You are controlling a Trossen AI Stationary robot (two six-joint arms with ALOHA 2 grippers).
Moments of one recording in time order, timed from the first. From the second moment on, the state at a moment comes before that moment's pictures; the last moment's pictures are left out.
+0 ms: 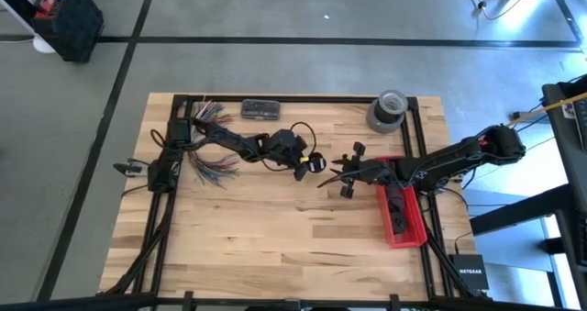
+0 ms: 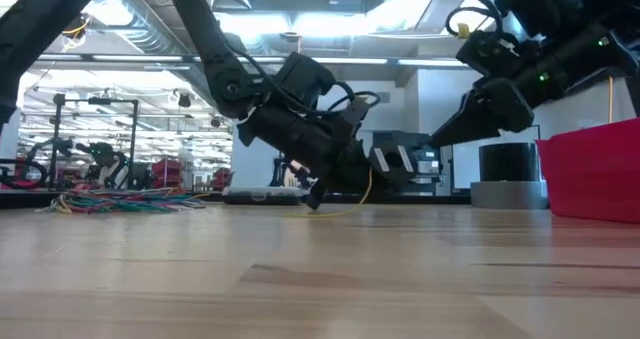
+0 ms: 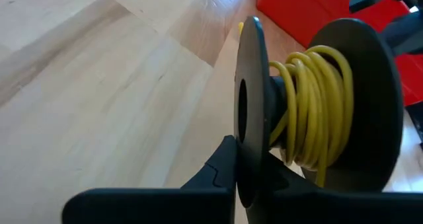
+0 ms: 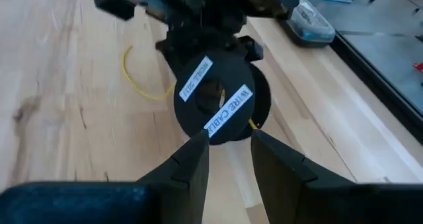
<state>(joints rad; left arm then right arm) 0.24 2.09 1.05 0.52 0.29 -0.52 0.09 1.24 0.36 0.32 0.43 0.01</state>
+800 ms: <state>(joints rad) 0.25 2.04 1.05 0.32 0.29 -0.51 0.09 1.25 0.36 0.33 0.39 0.02</state>
